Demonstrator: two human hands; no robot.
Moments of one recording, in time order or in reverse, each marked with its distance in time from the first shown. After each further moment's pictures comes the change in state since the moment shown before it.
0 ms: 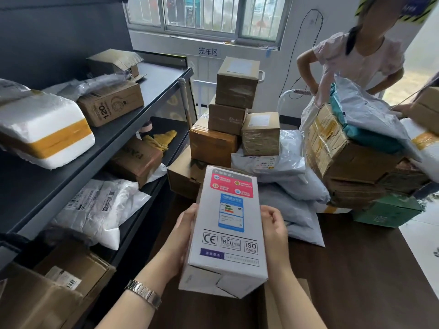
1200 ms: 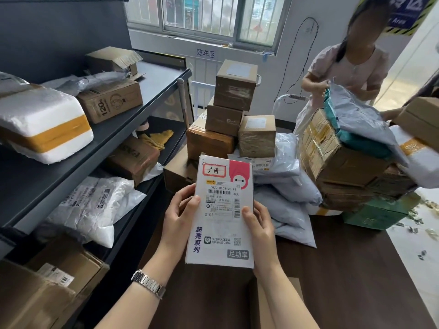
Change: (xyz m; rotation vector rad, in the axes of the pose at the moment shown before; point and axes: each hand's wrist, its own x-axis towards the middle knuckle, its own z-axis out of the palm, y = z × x) left_hand 0.008 0.002 0.006 -0.068 0.183 0.360; right_hand 0.005 0.016 0.004 0.059 -0.130 -0.022
